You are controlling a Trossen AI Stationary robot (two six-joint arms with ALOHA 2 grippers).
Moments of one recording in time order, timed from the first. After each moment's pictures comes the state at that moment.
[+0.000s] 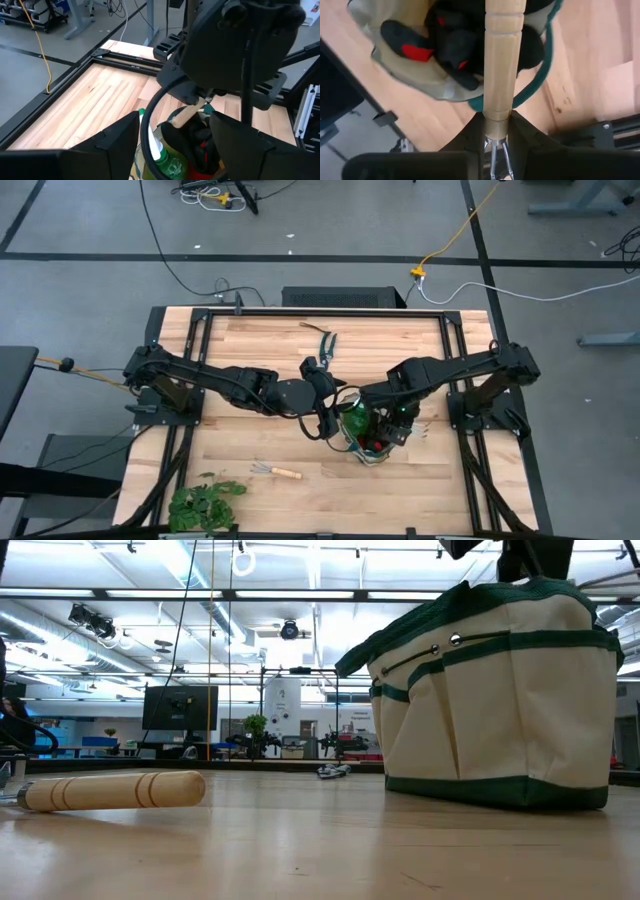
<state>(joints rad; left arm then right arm) -0.26 1.69 1.66 -0.43 -0.52 -0.30 0.21 1.64 1.59 -1.57 -0.18 0.63</state>
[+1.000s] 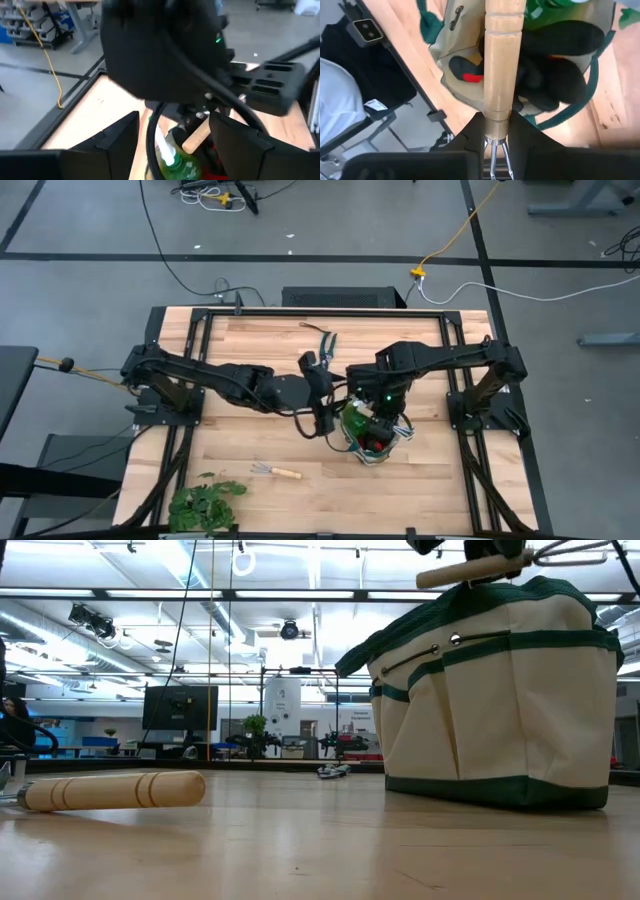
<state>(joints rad) -0.27 1.66 1.66 -0.42 -0.53 -0.18 0.09 1.72 1.73 -1.54 -0.40 0.56</state>
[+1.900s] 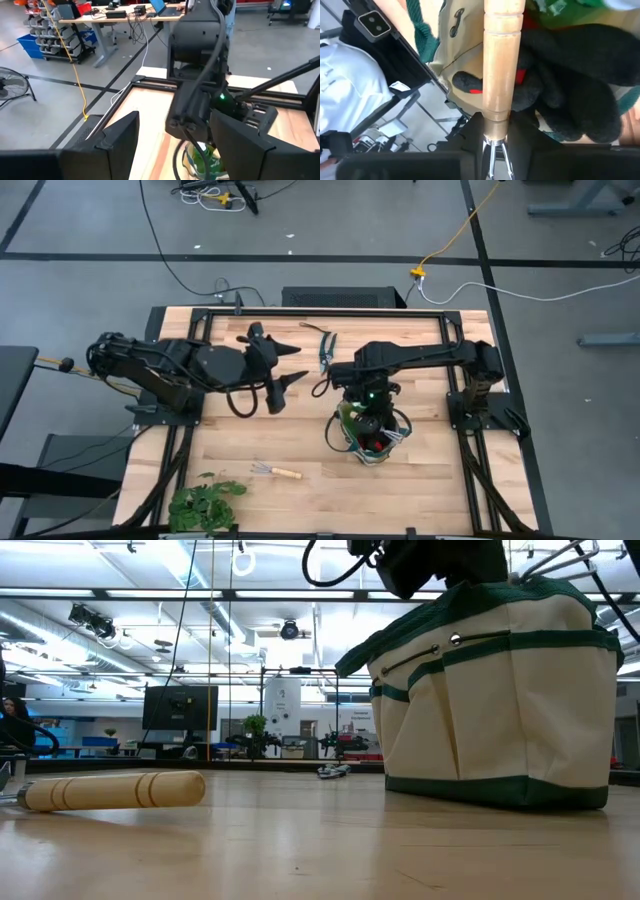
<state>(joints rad) -0.29 1.37 1.66 -0.65 -0.64 -0.15 0.01 1.88 1.74 -1.57 -0.59 0.49</state>
